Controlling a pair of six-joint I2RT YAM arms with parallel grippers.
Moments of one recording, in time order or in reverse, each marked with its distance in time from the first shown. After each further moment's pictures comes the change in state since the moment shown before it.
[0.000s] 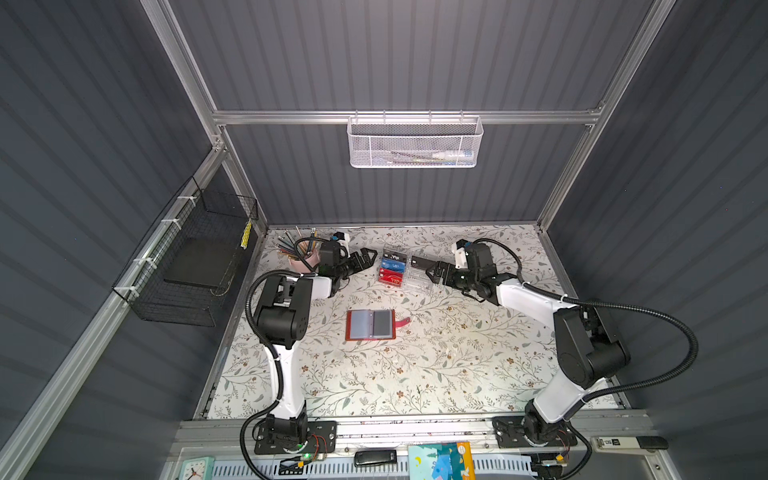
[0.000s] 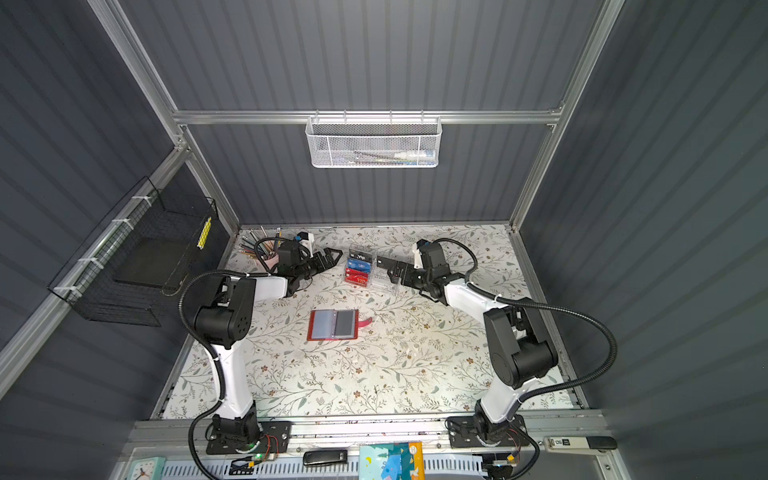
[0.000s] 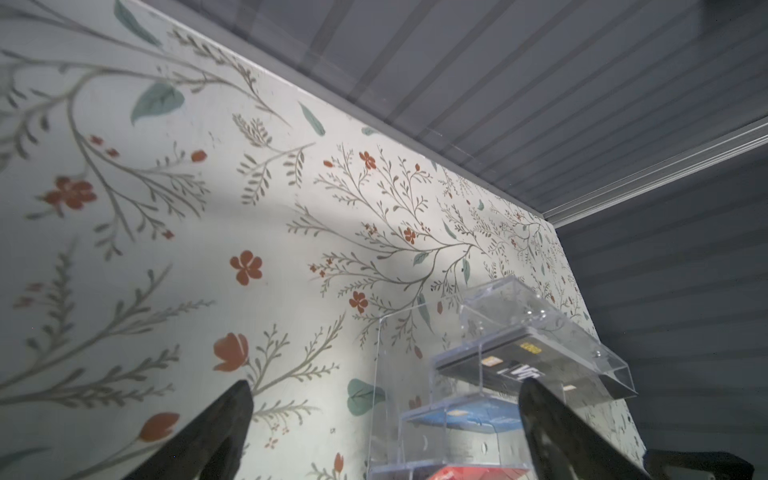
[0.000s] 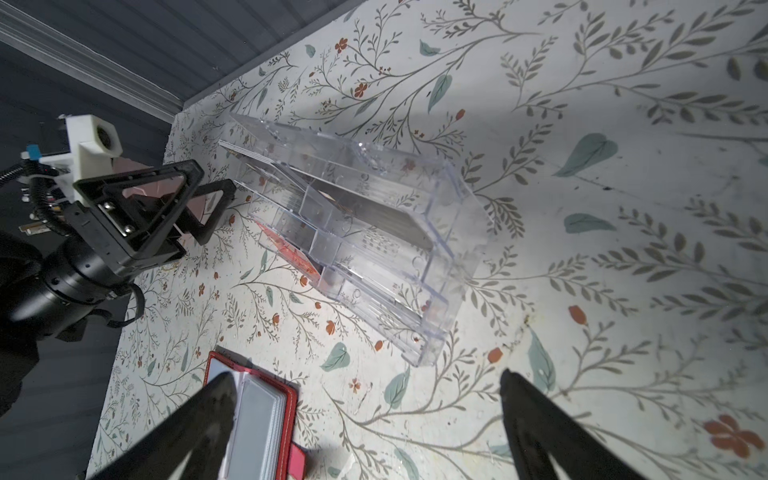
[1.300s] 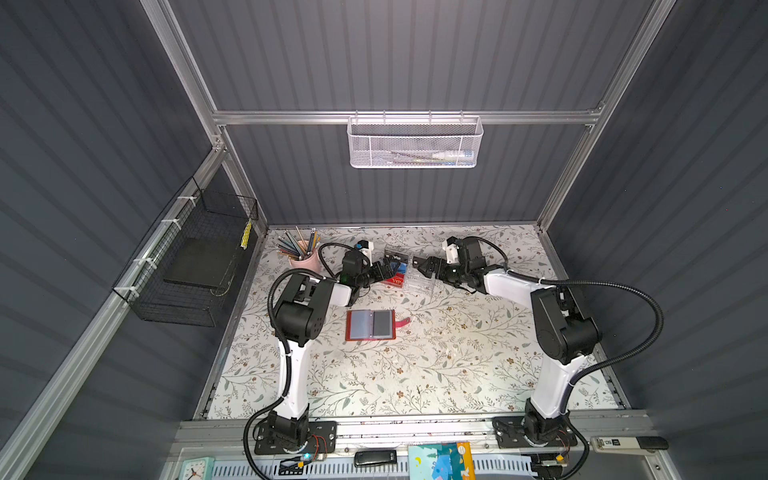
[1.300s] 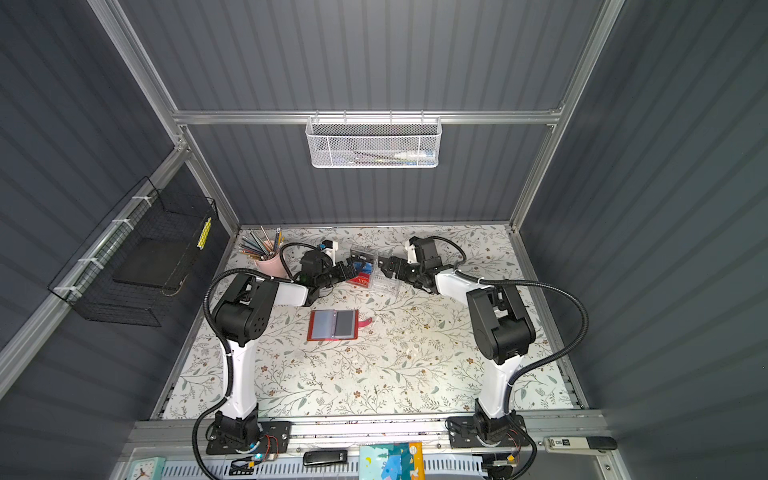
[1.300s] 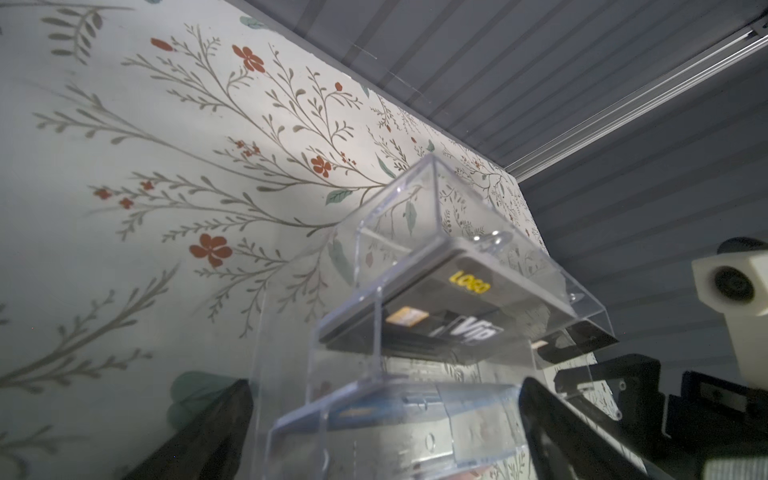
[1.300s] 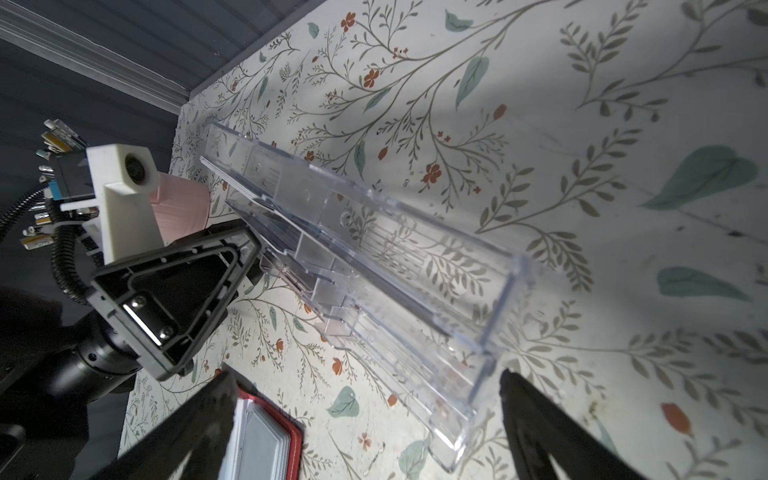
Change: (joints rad) left arm -0.151 0.072 -0.035 0.159 -0.017 -0.040; right arm -0.014 0.188 0.151 0.011 -0.103 0.021
